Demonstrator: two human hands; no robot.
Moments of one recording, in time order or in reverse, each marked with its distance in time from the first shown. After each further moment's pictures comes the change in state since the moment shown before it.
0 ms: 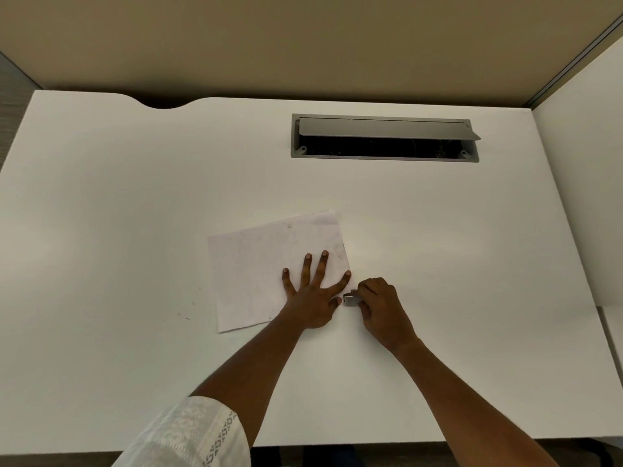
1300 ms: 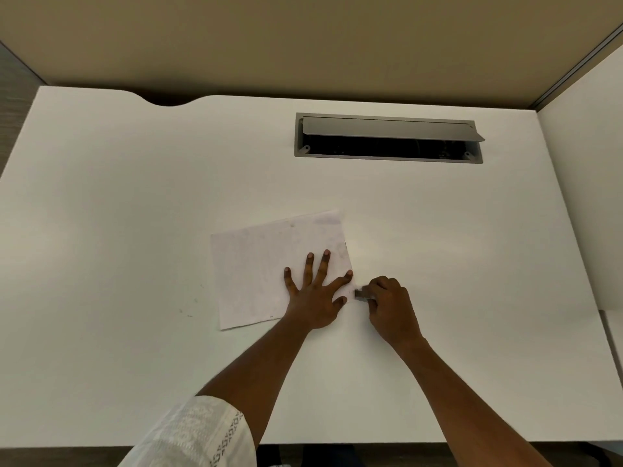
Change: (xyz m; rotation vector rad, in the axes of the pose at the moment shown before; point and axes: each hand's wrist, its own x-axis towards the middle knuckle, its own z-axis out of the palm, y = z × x) left_hand 0.000 0.004 0.006 -0.025 0.066 -0.058; right_hand 0.002 0.005 -0.003 -0.059 -0.007 0.175
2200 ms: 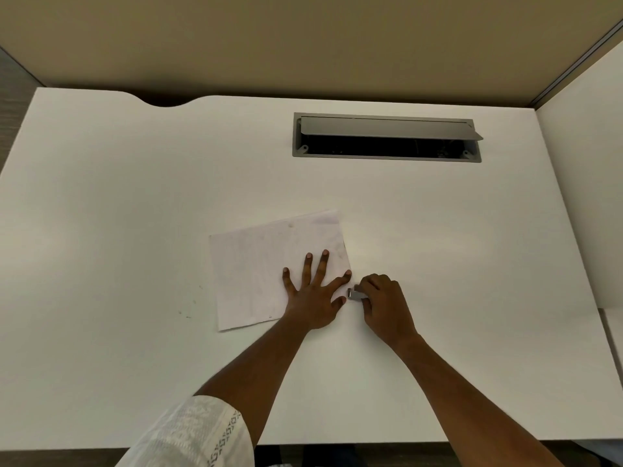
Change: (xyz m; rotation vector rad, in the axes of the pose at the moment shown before) left_hand 0.000 0.000 0.000 0.000 -0.006 -0.009; right_hand 0.003 -0.003 0.001 -0.004 0.004 -0.121
